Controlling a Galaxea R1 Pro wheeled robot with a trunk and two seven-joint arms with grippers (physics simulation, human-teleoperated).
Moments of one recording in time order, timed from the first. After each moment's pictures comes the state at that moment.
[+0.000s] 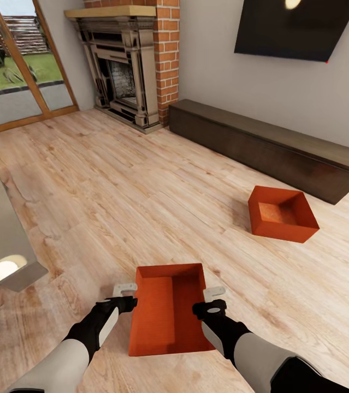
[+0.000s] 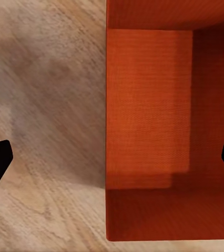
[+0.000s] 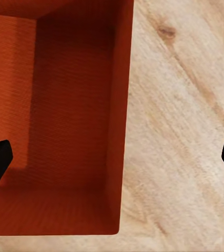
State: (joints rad) left arm -0.67 -0.06 0.00 -0.48 0.07 0.31 0.08; right arm -0.77 0.17 0.58 -0.19 -0.39 0.09 -0.33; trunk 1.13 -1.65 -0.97
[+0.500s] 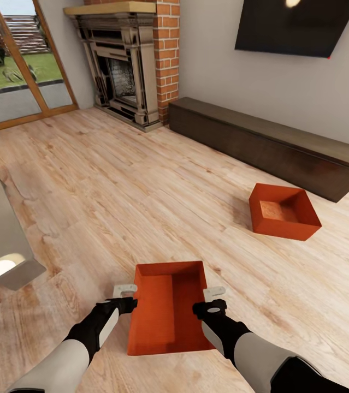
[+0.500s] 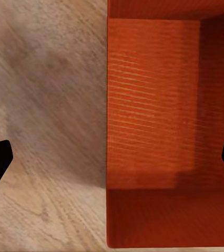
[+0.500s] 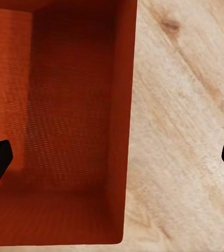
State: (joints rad) left arm -0.67 -0.07 0.00 -0.47 0.07 0.31 0.08; right arm -0.77 0.17 0.57 -0.19 -0.39 0.10 -0.34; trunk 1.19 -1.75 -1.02
